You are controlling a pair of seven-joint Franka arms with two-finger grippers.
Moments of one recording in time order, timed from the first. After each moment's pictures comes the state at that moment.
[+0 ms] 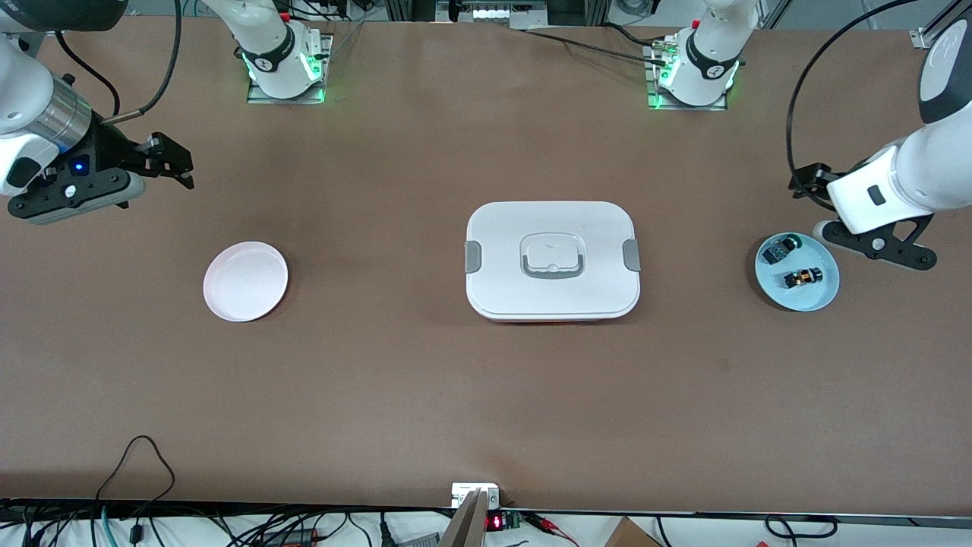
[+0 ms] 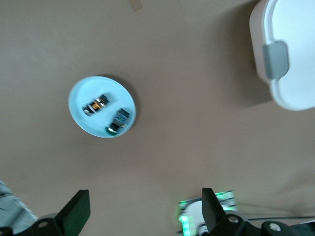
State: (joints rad) left arm 0.46 0.29 -0.67 -1.39 0.23 1.28 0.08; right arm -0.07 0.03 0.20 -1.63 -0.02 1.61 -0.21
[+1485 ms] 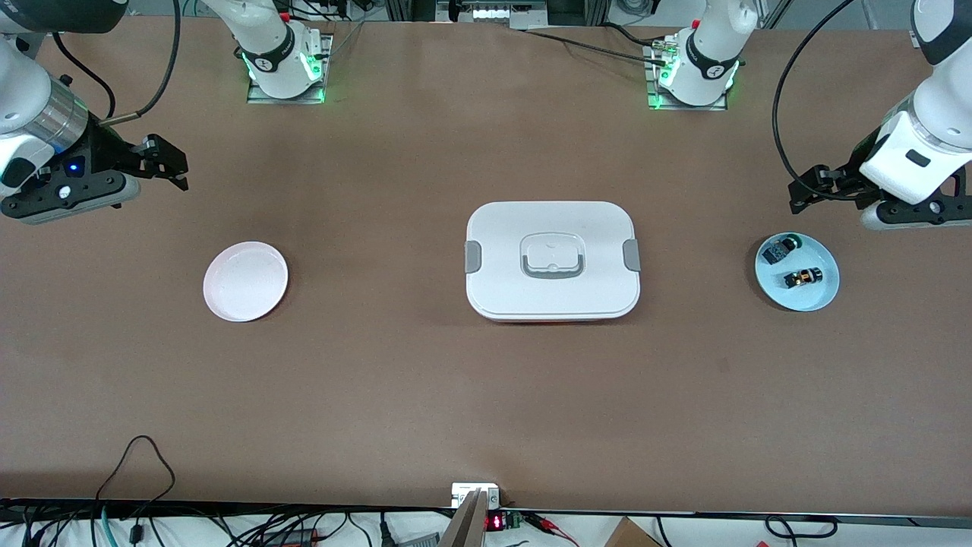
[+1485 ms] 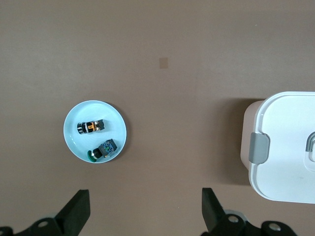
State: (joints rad) left arm -0.09 -0.01 0.03 -1.71 0.04 1.67 -0.15; right arm -0.07 0.03 0.19 -1.63 -0.05 1.61 -0.20
